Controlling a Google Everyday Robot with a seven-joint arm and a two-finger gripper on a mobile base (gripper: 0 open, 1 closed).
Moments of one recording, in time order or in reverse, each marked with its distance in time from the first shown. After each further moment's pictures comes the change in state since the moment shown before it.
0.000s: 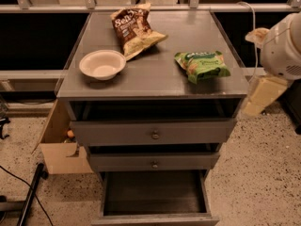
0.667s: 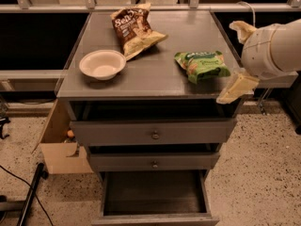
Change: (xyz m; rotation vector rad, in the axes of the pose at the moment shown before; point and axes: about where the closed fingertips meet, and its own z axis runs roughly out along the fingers) arm -0.024 -0.046 0.043 0.231 -0.217 -0.086
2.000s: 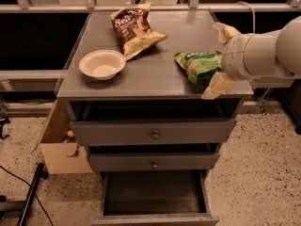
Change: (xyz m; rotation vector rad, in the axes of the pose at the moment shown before) arm -0.013 -0.009 0.051 0.094 -0.039 -0.100
